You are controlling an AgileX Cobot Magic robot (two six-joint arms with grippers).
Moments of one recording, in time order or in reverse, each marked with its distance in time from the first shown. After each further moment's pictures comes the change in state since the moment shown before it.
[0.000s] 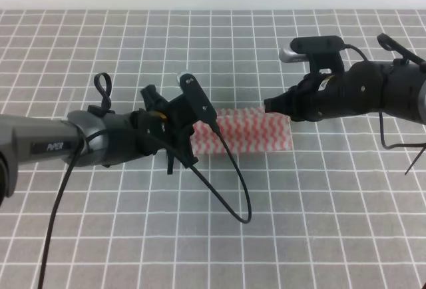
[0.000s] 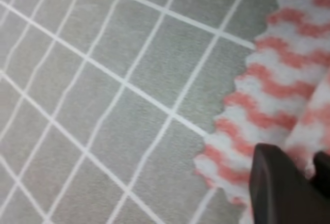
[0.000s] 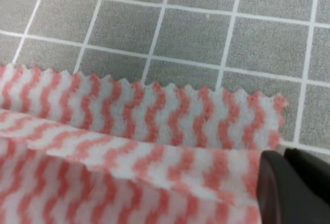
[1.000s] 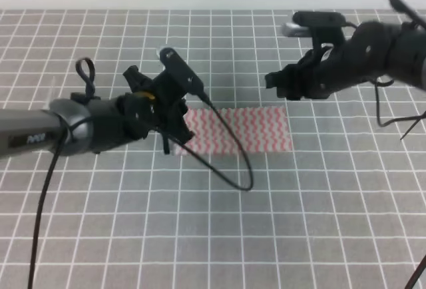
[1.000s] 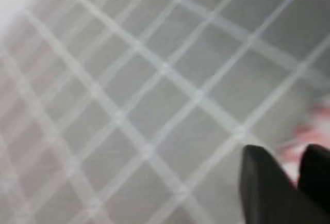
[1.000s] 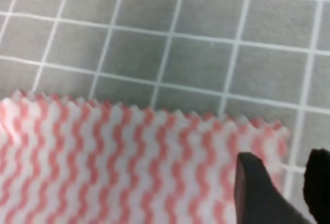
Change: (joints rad) left arm 0.031 -0.032 -0.044 -0.008 0.047 -0.140; right arm -0.034 0.044 -0.165 0.042 0.188 -0.002
